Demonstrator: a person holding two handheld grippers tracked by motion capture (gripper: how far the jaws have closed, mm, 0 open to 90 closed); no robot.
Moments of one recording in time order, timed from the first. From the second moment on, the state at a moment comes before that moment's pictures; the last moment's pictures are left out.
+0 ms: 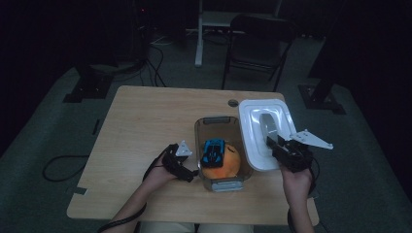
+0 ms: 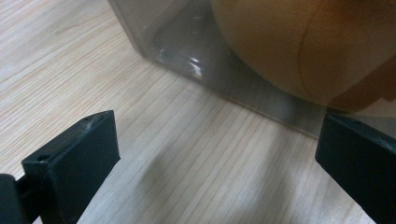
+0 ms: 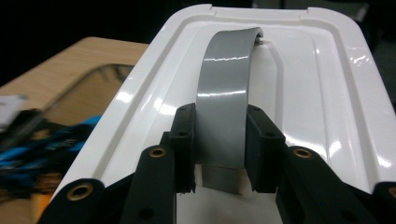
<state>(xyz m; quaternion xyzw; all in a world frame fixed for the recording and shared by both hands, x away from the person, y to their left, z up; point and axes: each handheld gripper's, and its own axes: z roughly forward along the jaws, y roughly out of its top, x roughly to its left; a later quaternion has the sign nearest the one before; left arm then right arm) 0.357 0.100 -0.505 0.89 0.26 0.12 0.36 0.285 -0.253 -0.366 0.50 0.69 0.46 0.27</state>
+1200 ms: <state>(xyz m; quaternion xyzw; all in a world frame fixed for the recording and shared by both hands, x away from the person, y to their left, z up) 0.350 0.096 -0.509 0.88 0.28 0.12 0.35 0.292 -0.155 -0.394 0.44 0.76 0.44 0.20</state>
